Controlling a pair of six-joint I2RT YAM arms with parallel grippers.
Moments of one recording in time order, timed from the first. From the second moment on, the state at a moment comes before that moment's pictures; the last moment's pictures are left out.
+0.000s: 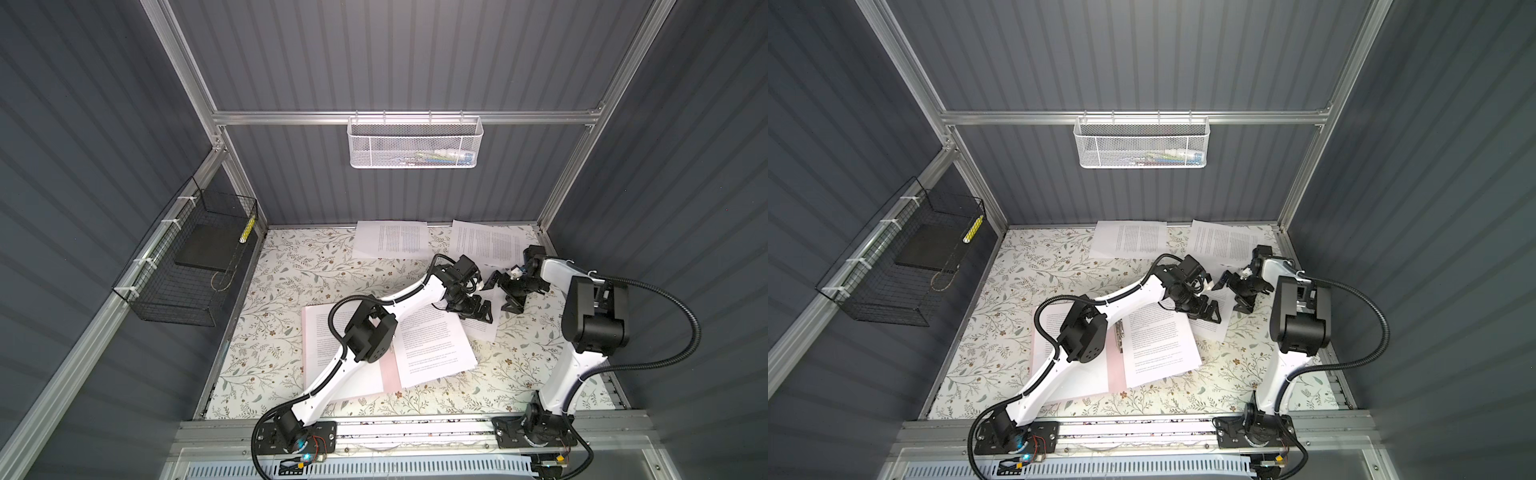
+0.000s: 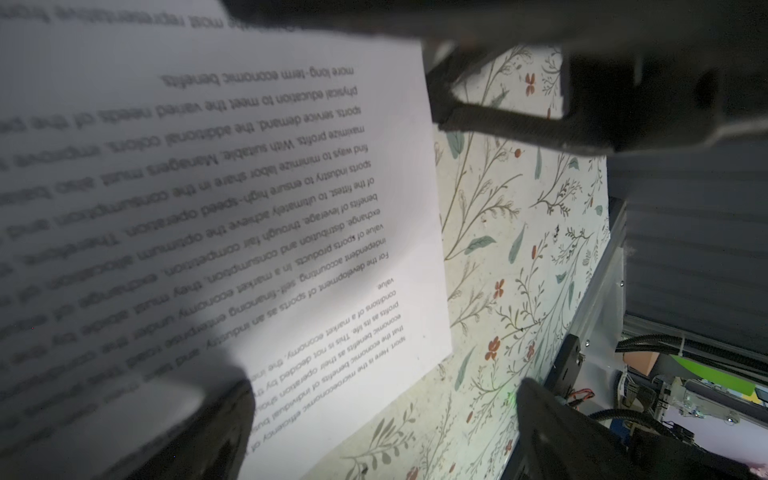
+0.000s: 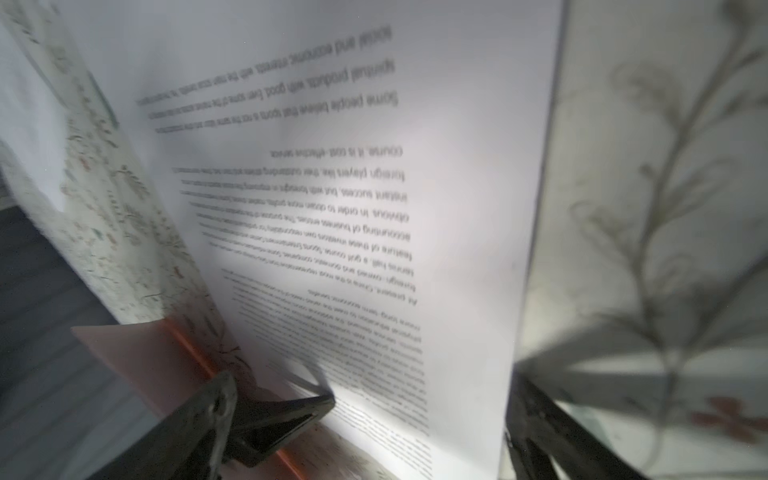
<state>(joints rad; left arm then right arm) -0.92 2.59 2.35 -0.85 0.58 -0.44 -0.15 1.90 1.21 -0.73 -0.57 0.45</state>
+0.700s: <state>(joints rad) -0.93 2.60 2.35 -0.82 0.61 -0.44 -0.14 1.61 0.74 -0.20 -0.70 0.68</state>
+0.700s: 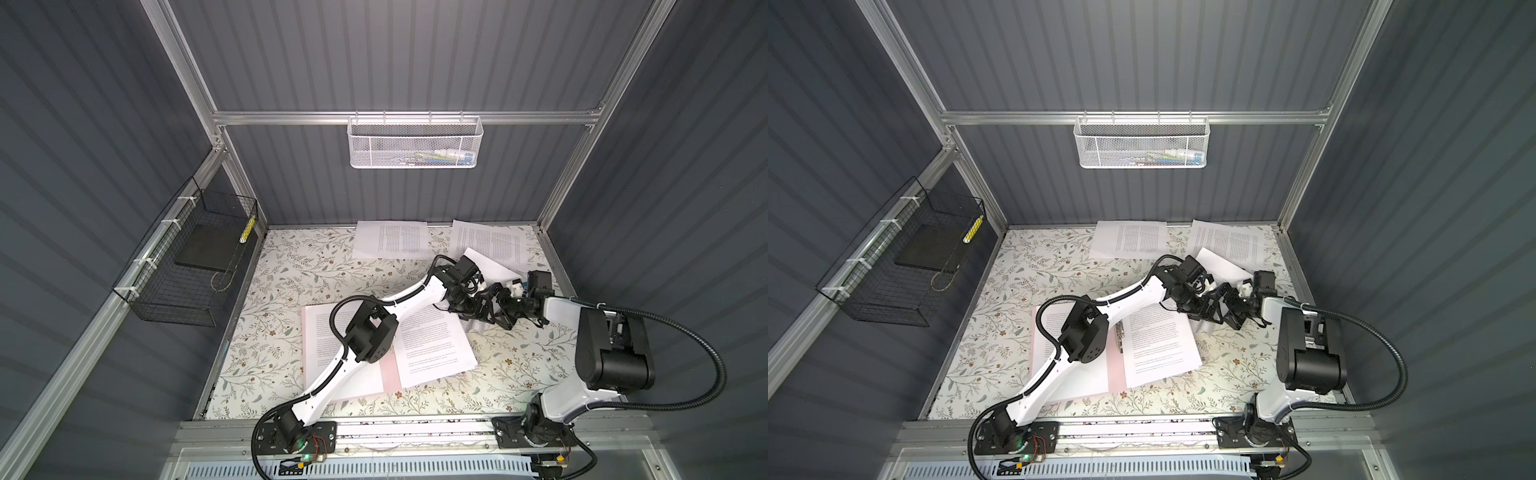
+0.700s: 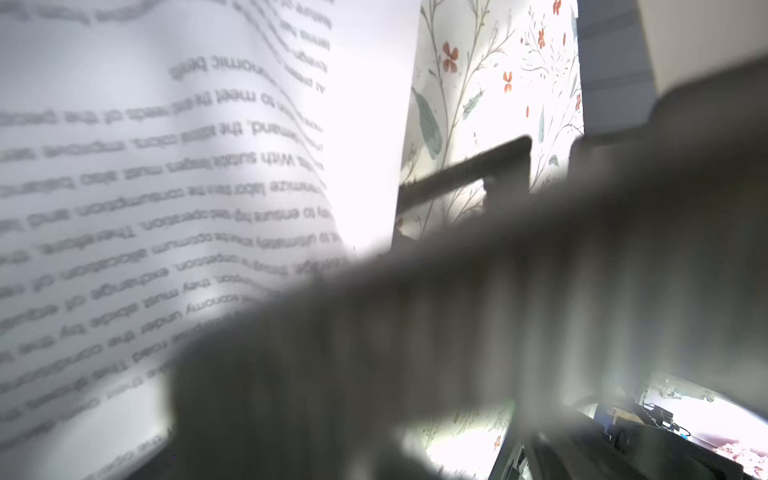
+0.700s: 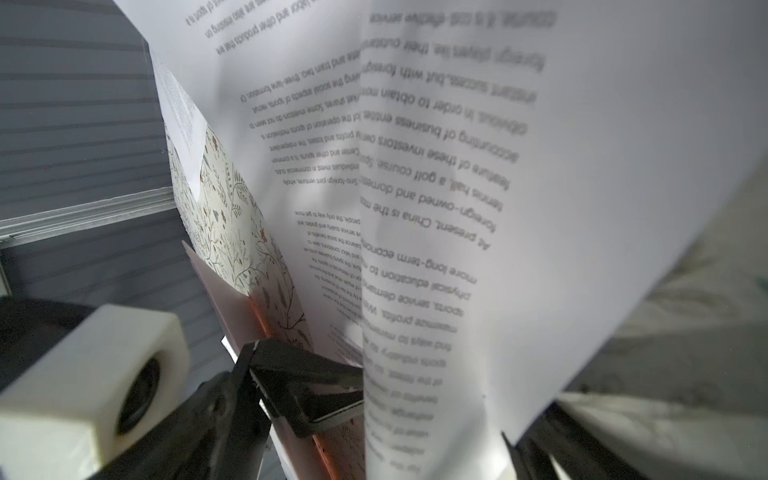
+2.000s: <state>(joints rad) -0.93 2.58 2.31 -0.82 0.63 -0.41 -0.19 1.27 0.23 0.47 -0.67 1.06</state>
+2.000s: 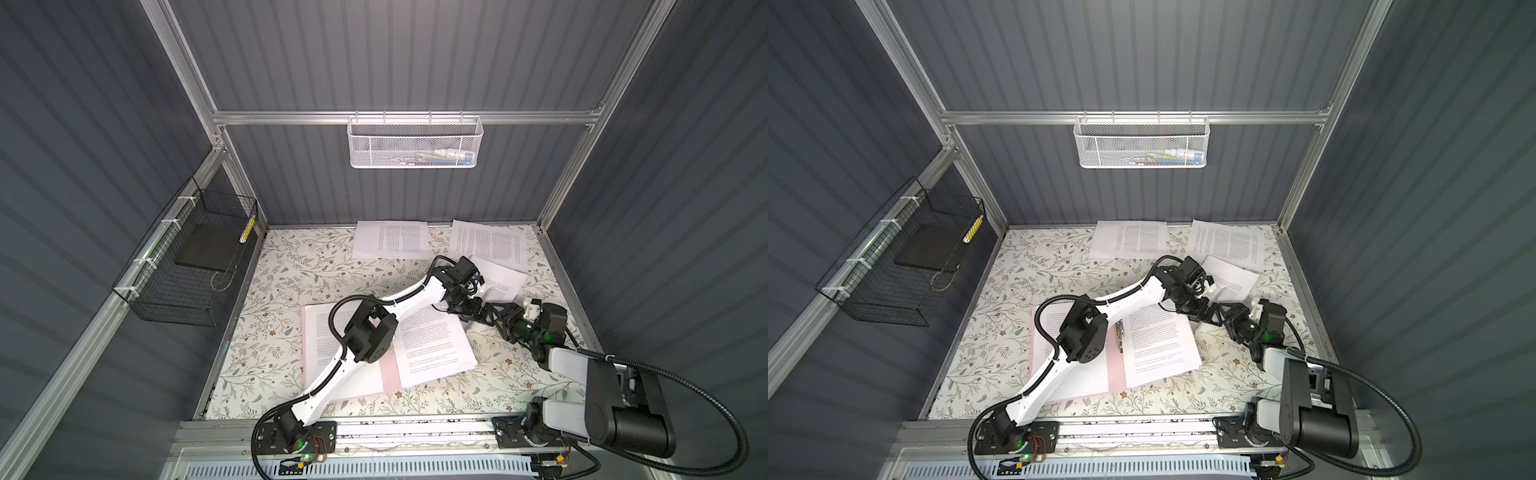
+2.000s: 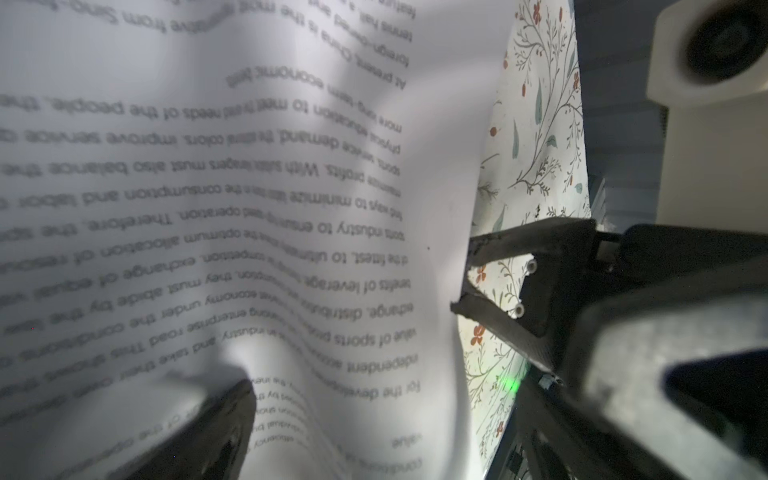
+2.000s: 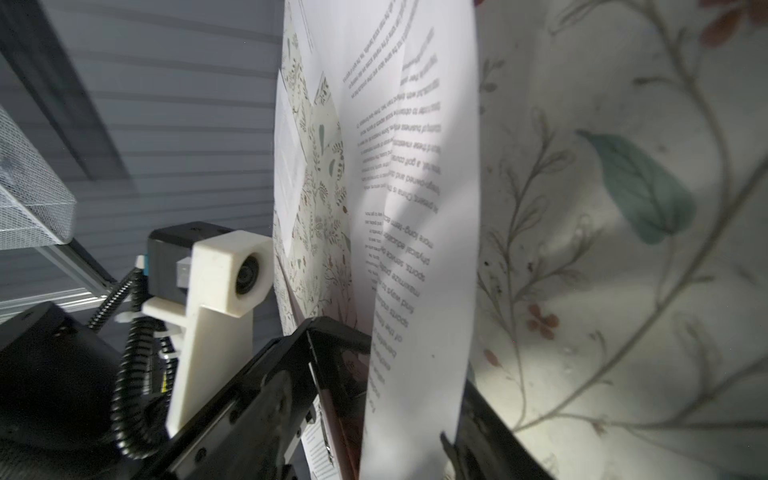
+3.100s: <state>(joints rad) -0.91 2.57 2.30 -0.88 0.64 -0.39 -0.04 1.12 0.15 0.42 -0.38 1.16</state>
